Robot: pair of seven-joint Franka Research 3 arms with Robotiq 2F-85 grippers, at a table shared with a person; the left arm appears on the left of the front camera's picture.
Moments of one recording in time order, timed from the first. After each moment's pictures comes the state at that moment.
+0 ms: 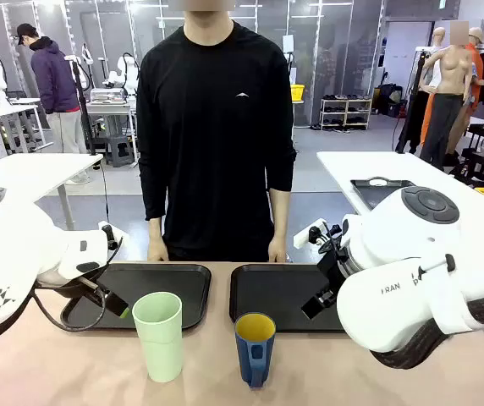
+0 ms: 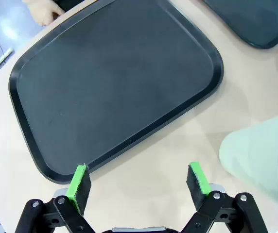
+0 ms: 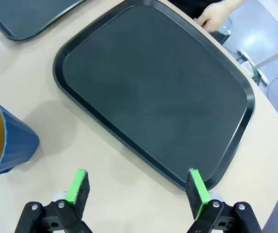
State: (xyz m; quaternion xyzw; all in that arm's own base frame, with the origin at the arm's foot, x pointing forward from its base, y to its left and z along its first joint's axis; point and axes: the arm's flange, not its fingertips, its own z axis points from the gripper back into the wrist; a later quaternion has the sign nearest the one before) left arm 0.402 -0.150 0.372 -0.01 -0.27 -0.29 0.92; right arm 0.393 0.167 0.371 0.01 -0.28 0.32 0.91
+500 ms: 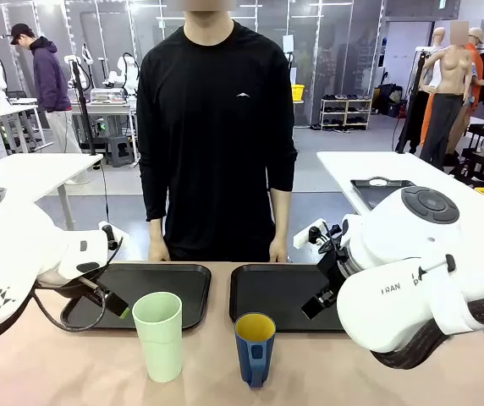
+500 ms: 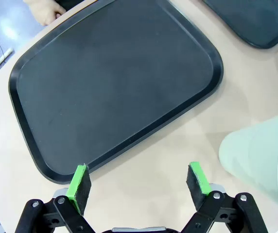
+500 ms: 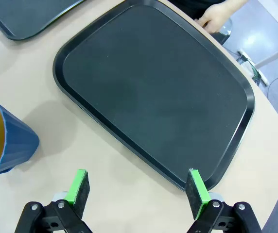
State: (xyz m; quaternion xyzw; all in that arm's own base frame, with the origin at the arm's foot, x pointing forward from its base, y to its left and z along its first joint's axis) left arm 0.402 -0.150 0.372 -0.01 -0.27 -0.29 0.92; right arm 0.393 0.167 0.371 0.01 -0.28 0.32 0.90
